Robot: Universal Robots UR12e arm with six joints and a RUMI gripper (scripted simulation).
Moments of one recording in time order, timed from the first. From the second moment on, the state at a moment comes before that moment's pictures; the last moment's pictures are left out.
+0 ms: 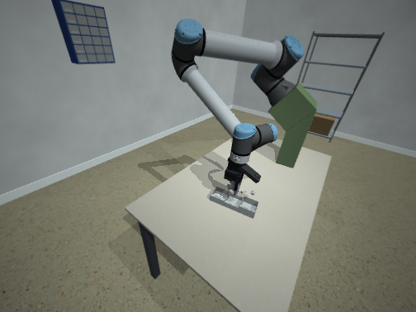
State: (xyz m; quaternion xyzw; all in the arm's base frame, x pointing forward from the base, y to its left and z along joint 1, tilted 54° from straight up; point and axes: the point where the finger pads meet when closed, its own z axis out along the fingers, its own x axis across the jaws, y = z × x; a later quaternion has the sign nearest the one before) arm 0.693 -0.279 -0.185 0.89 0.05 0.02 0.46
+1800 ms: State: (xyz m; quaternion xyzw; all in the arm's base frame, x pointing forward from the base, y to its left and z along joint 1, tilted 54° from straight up) arm 0.693 -0.322 -0.214 0.89 0.05 0.02 0.46
